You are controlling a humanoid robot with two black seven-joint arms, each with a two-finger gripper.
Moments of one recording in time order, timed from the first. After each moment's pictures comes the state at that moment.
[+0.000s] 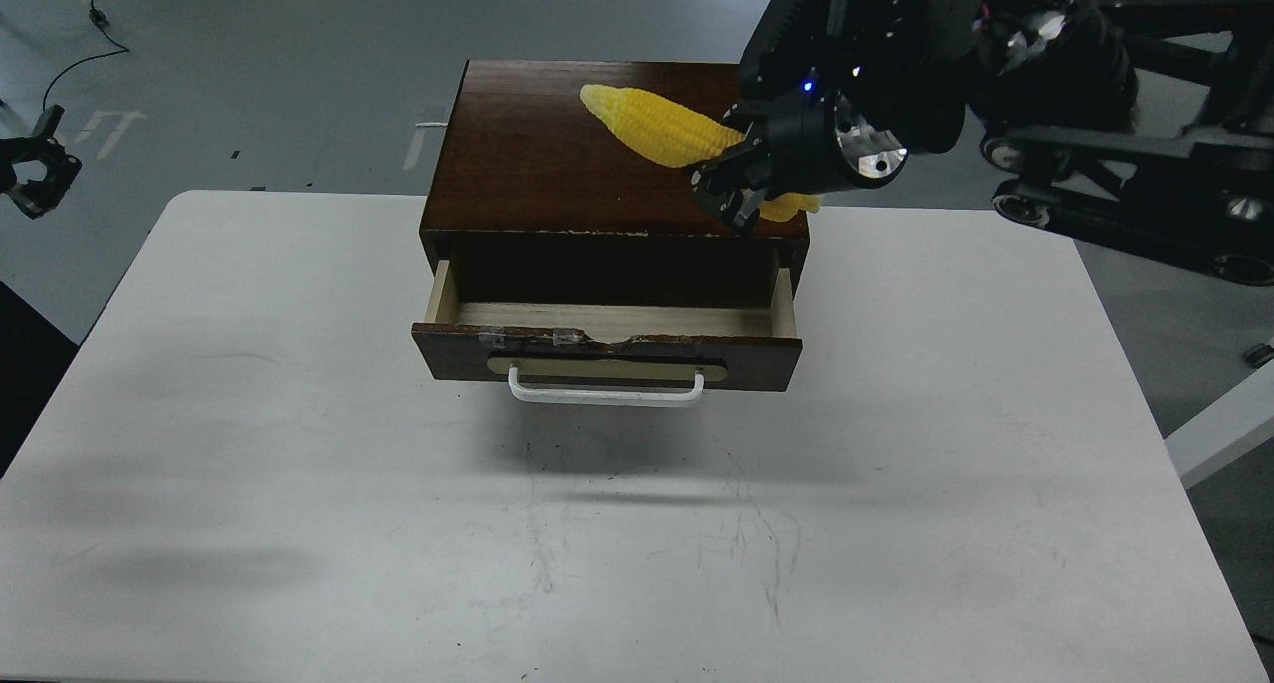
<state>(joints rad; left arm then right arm) -0.79 0.72 -0.59 -0.48 -0.37 -0.49 -0.29 1.67 -0.42 -0.19 1.43 -1.90 0.45 0.10</state>
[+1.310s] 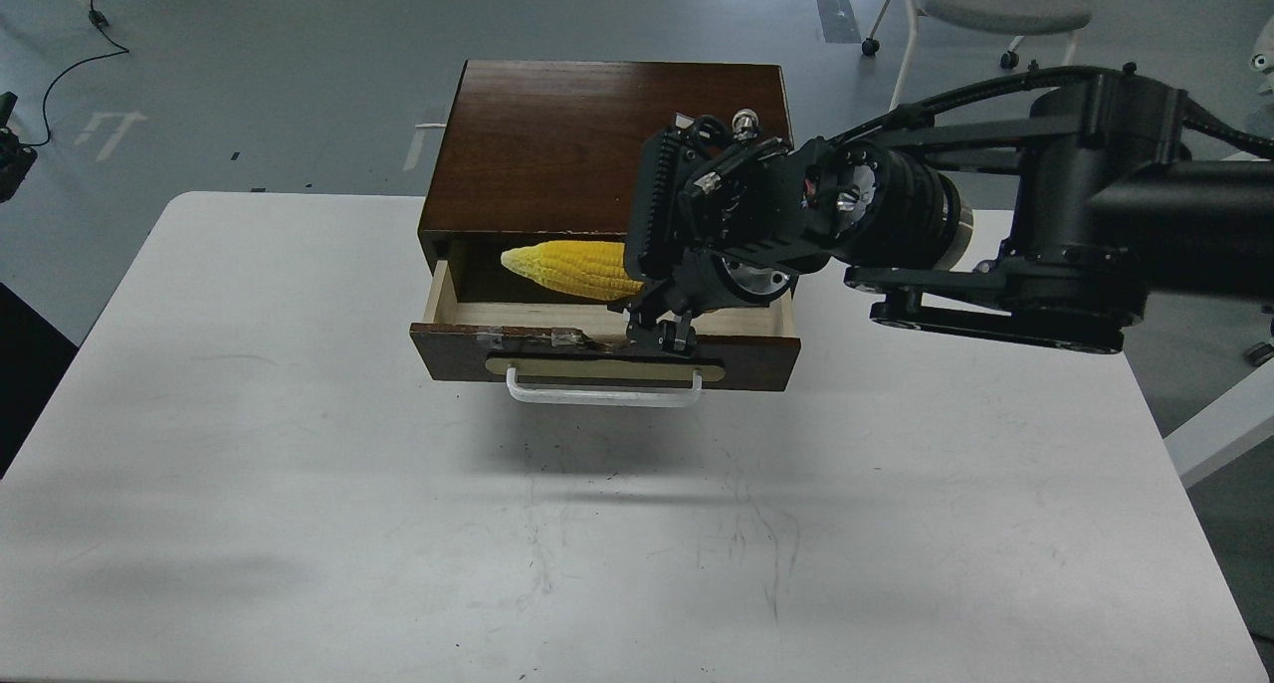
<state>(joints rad) -0.80 0.76 -0.59 -0.44 -0.37 -0.49 -0.30 1.61 -0.29 -0.19 1.41 -1.94 0.45 0.10</state>
